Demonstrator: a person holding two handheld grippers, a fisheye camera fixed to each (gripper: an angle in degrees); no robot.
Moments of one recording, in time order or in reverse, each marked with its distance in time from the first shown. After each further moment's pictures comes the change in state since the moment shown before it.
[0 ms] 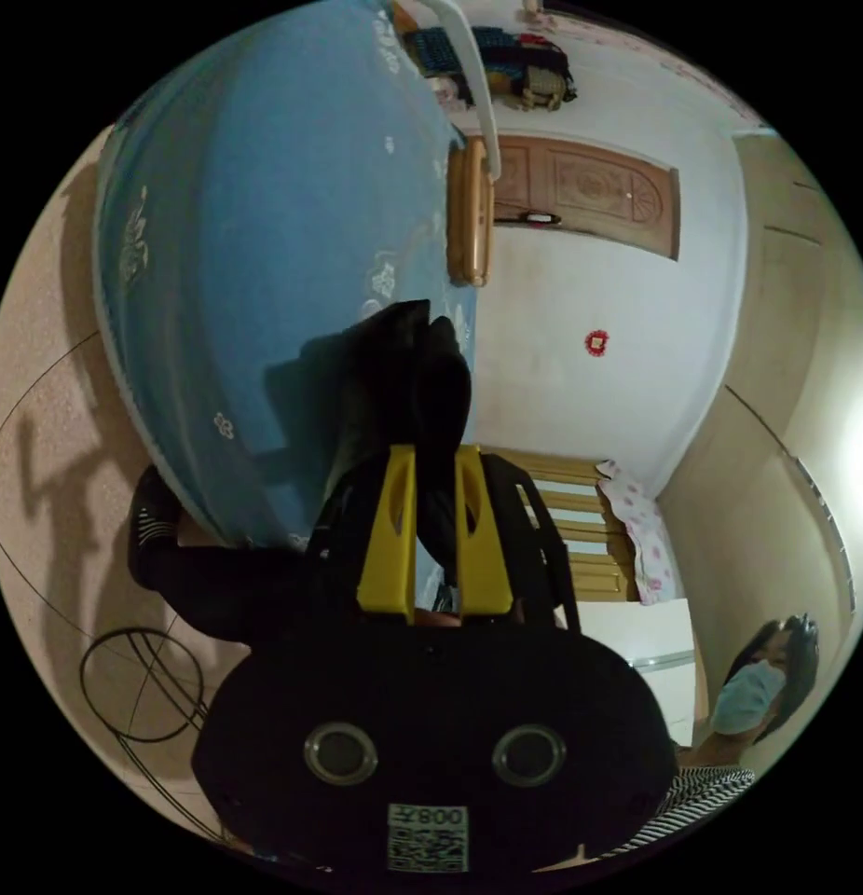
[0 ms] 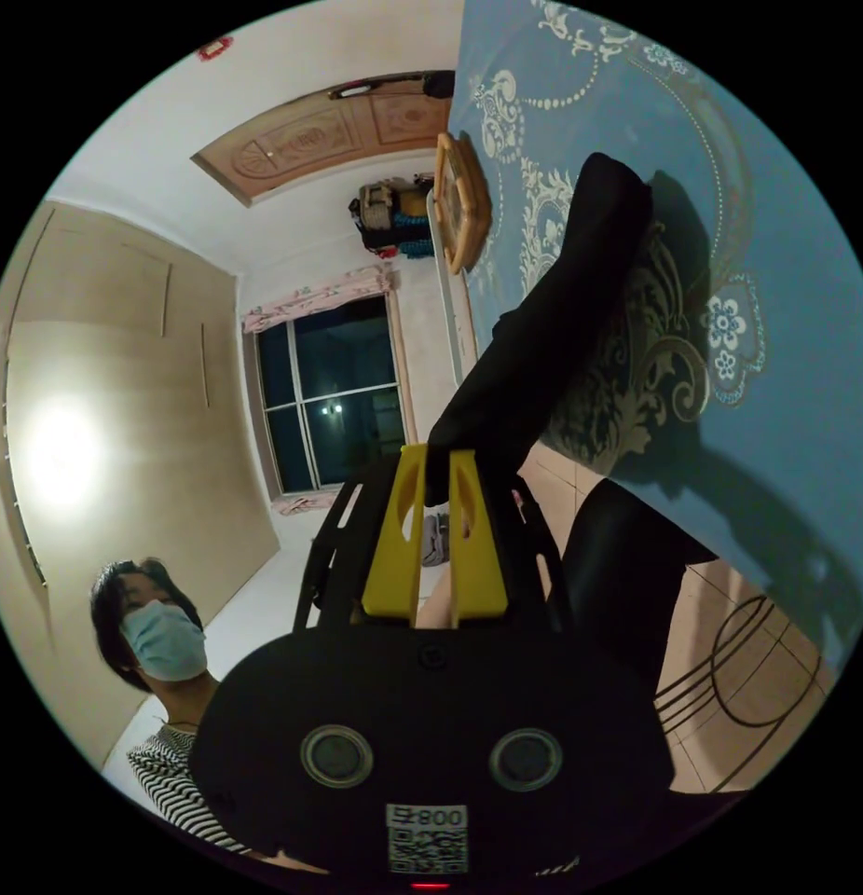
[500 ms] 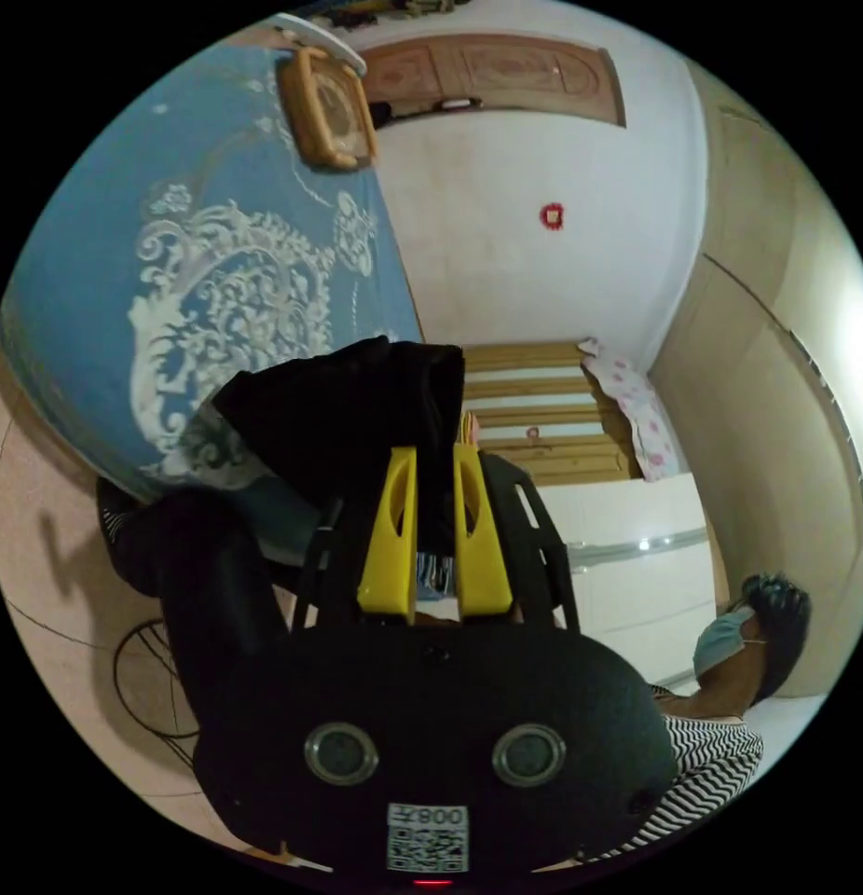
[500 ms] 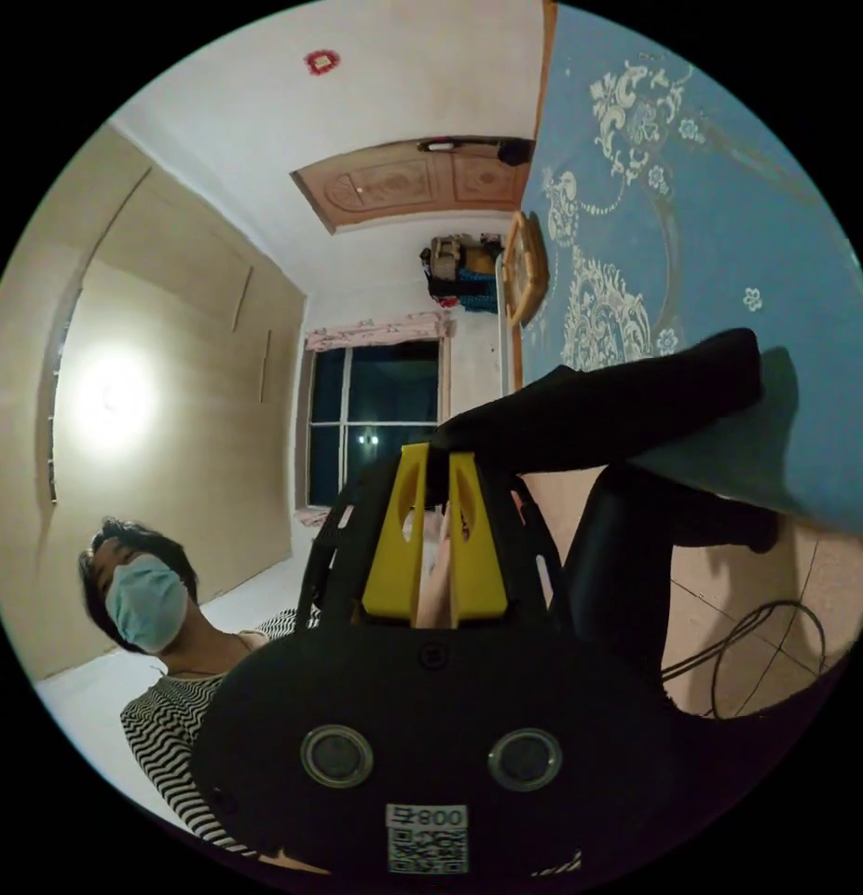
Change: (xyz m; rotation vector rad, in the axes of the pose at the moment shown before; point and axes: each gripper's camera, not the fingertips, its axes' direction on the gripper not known) left arm 0.186 0.155 0.211 -0.355 0.017 0.239; right arm -0.041 0.242 -0.218 0.209 -0.111 -0.165
